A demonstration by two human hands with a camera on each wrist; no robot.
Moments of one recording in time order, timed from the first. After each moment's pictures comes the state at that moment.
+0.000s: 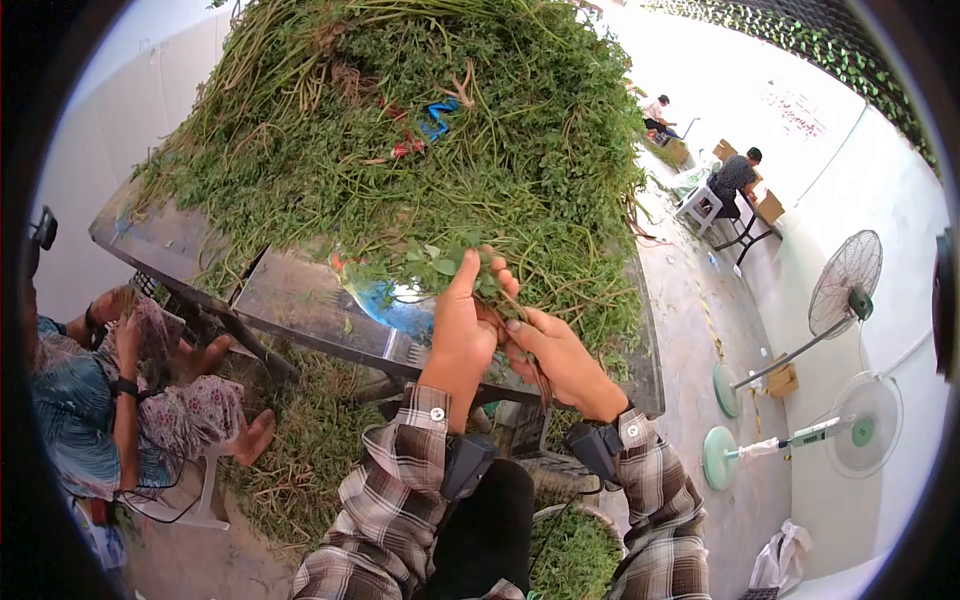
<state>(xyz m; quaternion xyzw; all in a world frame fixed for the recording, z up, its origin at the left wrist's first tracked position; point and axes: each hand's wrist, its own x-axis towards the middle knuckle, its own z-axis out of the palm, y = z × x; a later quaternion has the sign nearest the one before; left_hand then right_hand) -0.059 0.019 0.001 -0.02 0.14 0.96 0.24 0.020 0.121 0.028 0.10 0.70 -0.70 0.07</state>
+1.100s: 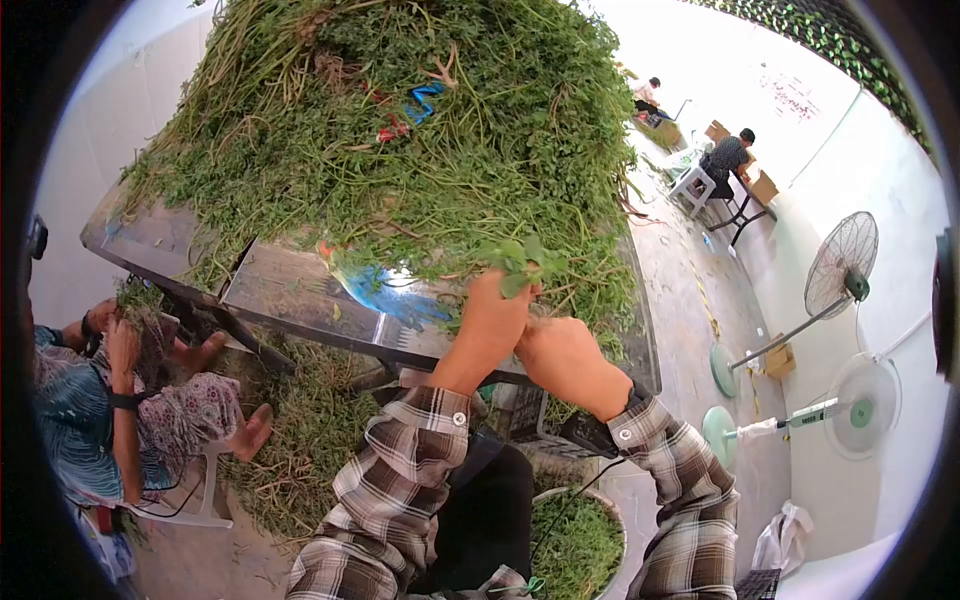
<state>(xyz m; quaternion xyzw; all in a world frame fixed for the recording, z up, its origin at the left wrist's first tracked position) -0.037 0.035 -0.008 0.20 0.59 0.78 0.10 0.038 0.134 0.020 -0.15 0.98 0.00 -0.09</state>
